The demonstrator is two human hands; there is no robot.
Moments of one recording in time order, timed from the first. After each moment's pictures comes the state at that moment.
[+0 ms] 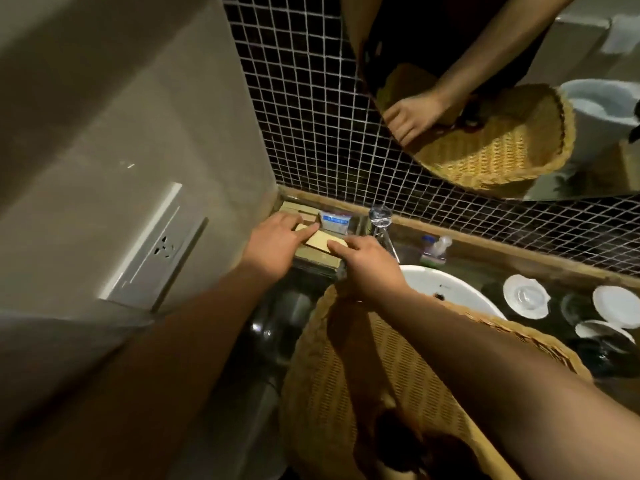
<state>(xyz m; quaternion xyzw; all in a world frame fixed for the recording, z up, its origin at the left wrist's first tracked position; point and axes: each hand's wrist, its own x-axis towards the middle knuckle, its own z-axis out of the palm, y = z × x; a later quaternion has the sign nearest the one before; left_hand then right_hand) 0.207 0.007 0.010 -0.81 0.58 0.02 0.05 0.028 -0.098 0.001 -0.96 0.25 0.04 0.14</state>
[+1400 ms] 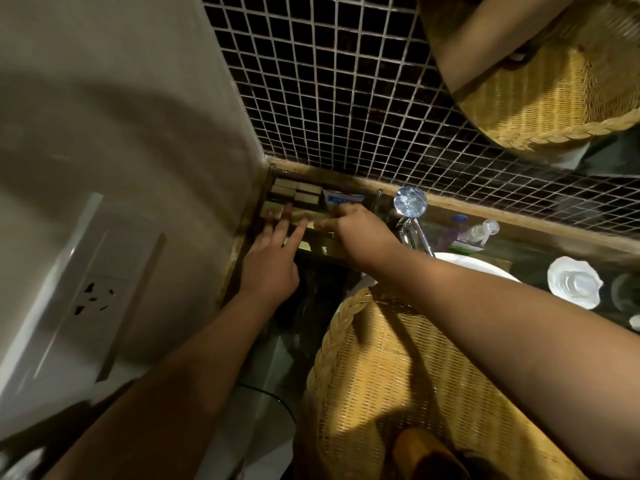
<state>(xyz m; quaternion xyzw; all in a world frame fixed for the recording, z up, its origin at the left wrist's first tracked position) 0.226 0.011 -0.099 -0.86 0.50 0.14 -0.01 0.114 -0.143 -0.055 -0.95 0.21 0.14 0.16</state>
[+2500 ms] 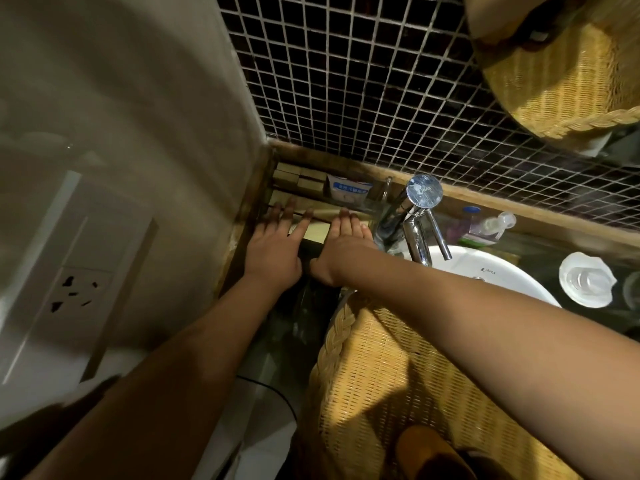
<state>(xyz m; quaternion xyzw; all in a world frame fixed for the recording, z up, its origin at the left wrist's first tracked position) 0.234 0.002 -0.125 -0.84 0.51 0.15 0.08 0.139 -0.098 -0.082 -0.83 0.37 0.36 0.21</state>
